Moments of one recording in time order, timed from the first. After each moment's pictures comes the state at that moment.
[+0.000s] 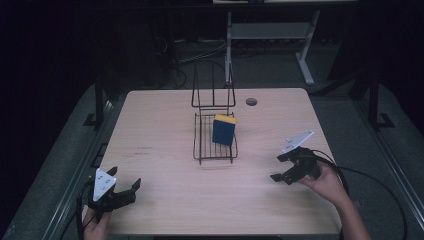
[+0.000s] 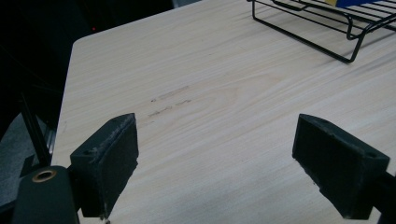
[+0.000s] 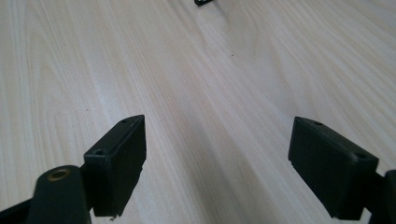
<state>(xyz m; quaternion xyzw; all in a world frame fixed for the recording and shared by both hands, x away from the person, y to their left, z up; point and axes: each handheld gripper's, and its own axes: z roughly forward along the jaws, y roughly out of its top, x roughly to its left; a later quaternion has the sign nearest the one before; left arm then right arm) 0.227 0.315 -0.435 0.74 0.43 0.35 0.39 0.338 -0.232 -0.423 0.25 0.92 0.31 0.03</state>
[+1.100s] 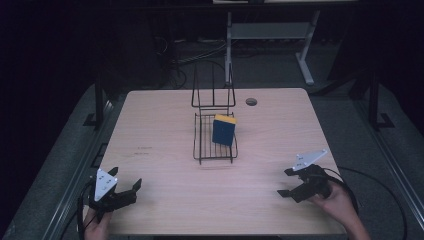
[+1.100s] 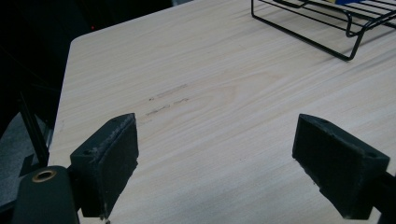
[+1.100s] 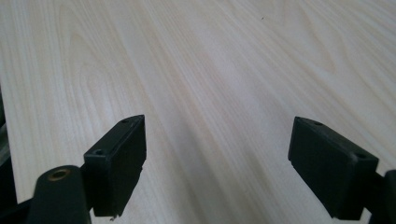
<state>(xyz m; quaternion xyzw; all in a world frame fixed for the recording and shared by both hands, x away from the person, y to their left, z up) 0.227 0.314 -0.436 0.74 0.43 0.35 0.39 0.292 -0.251 -0.438 0.26 0.91 0.33 0.04</state>
